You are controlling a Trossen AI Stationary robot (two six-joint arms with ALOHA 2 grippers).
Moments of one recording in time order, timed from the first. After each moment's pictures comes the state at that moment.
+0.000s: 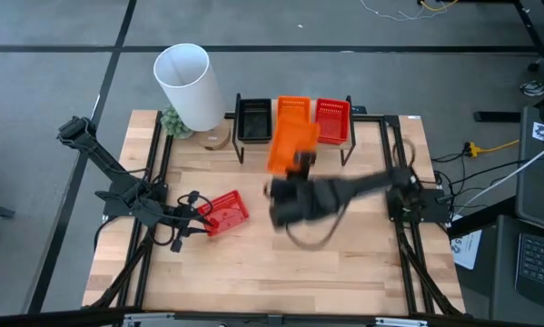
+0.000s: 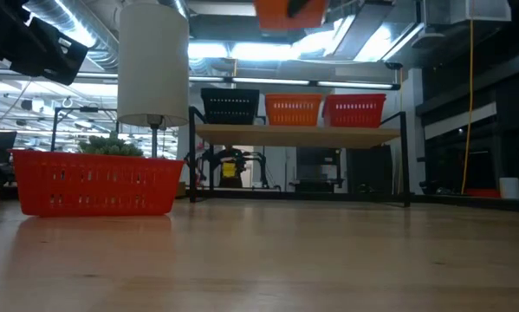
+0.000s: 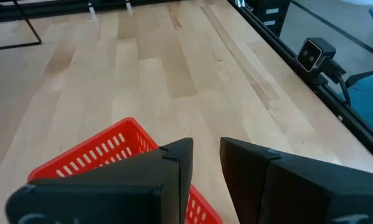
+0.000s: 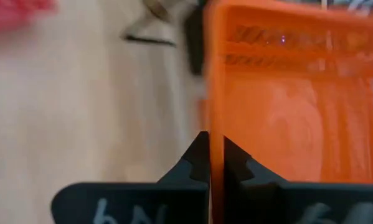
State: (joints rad) left arm -0.72 0.72 0.30 0.04 -0.50 -0.18; right arm 0.31 2.06 2.24 -1.57 0.91 0.25
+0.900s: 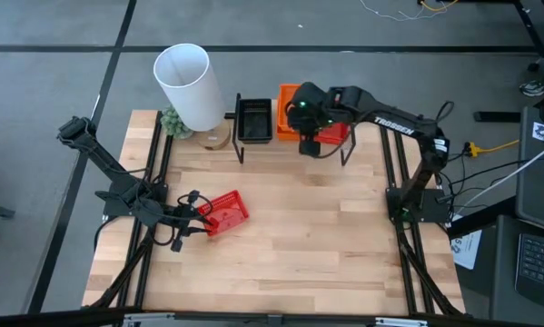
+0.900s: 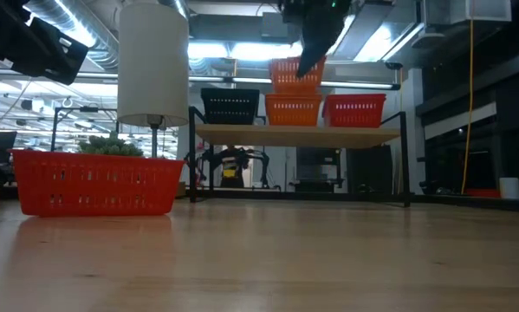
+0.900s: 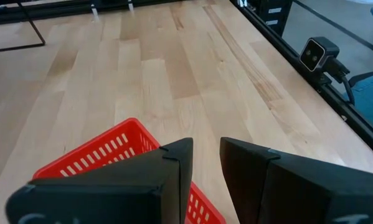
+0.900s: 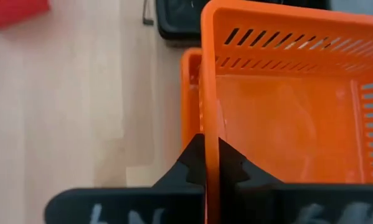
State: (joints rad) left arm -0.72 0.72 0.30 0.04 -0.51 -0.17; right arm -0.34 1.77 1.87 -1.13 0.08 -0.37
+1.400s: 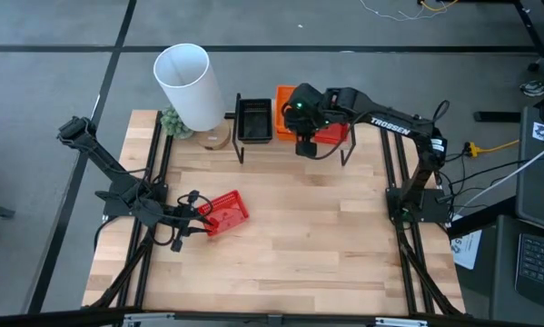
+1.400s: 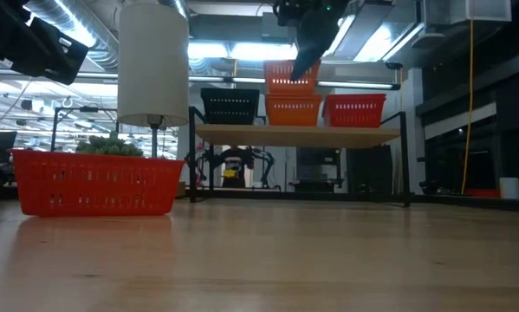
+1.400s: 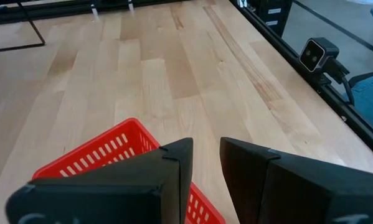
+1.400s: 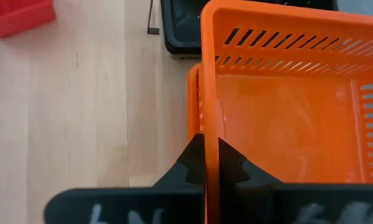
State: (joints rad) left arm -0.72 0.72 0.30 0.04 -0.51 -0.18; right arm -0.34 1.79 1.87 -1.10 0.07 -0.37
